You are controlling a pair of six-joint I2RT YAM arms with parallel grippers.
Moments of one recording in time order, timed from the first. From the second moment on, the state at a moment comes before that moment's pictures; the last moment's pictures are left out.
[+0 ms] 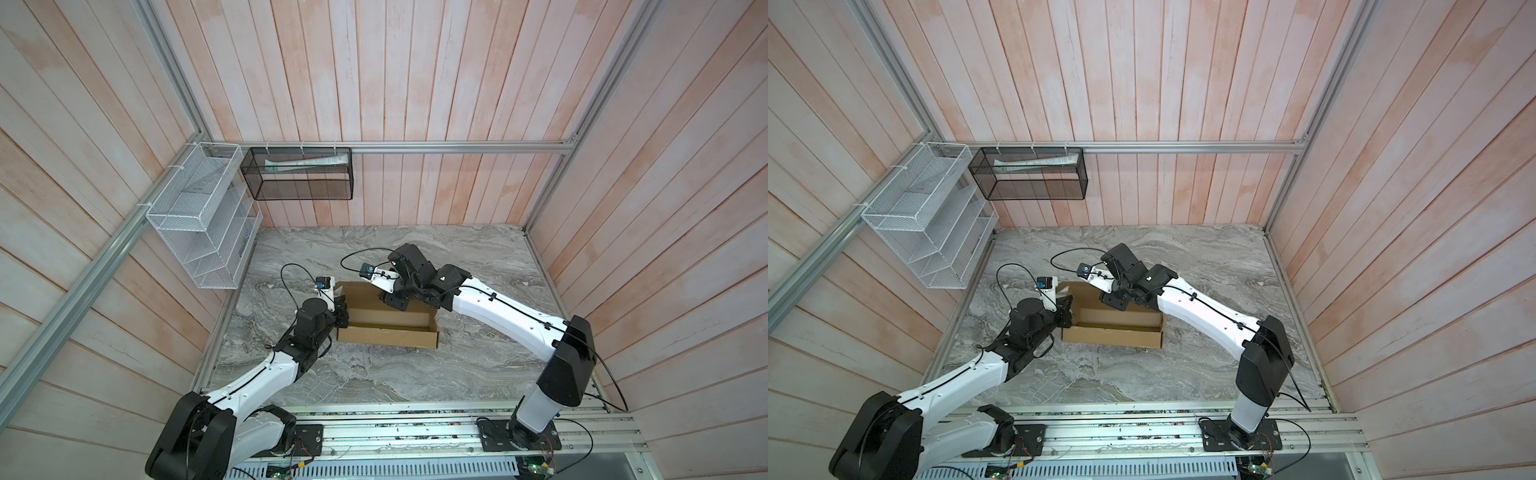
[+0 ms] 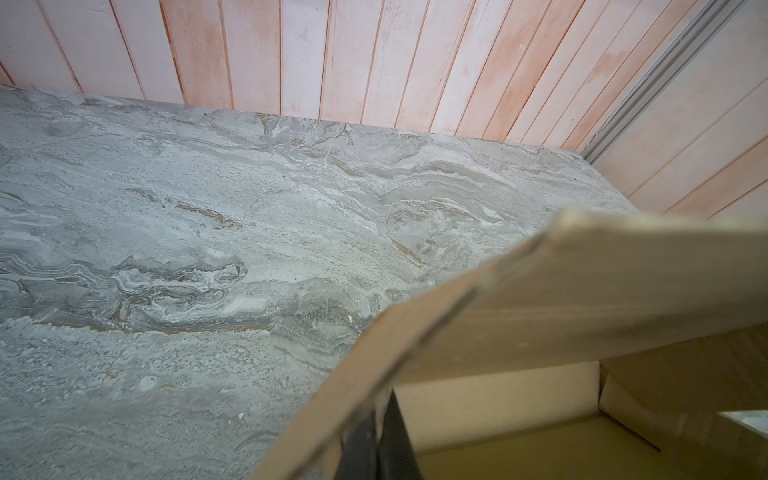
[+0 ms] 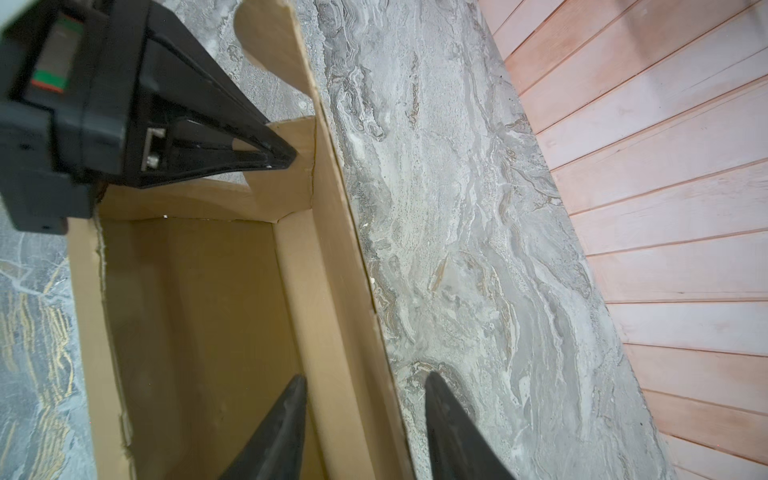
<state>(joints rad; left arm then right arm) -0.44 1.14 0.46 0.31 -0.06 -0.29 0.89 1.70 1.56 -0.66 0.02 -0.47</state>
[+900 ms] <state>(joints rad) -0.44 1.06 0.36 0.37 -0.10 -0.29 0.93 1.70 1.53 -0.65 0.00 -0.43</state>
